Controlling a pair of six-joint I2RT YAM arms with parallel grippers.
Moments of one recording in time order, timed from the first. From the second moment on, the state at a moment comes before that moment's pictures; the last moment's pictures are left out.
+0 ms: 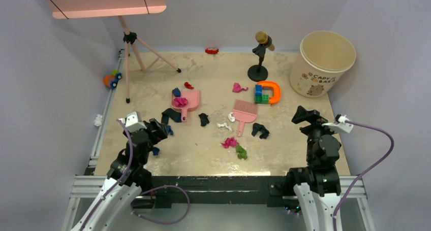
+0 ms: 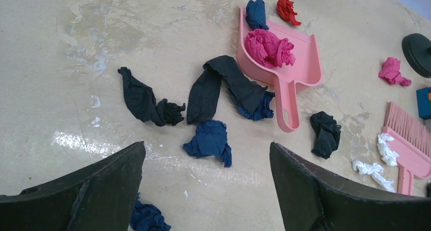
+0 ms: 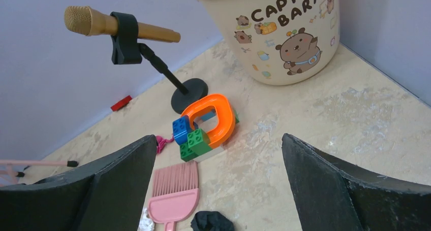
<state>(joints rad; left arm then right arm) -0.43 0.26 0.29 -0.46 -0.48 -0.60 0.05 0.16 0.49 -0.36 0.34 0.51</state>
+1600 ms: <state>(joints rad) -0.43 0.60 0.33 -0.26 -0.23 -0.51 0.51 0.99 0.68 -0.25 0.28 0.50</state>
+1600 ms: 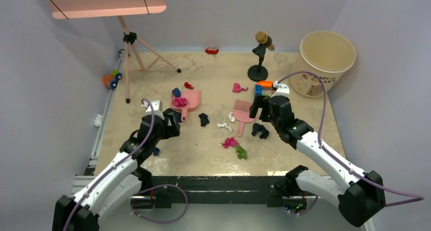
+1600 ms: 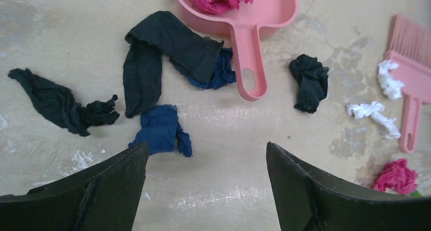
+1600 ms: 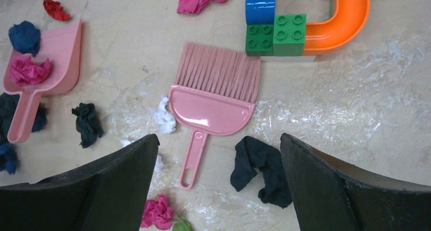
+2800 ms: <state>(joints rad) -0.52 1.42 0.82 -0.29 -0.31 -0.42 0.51 0.73 0.41 0.01 0.43 0.44</state>
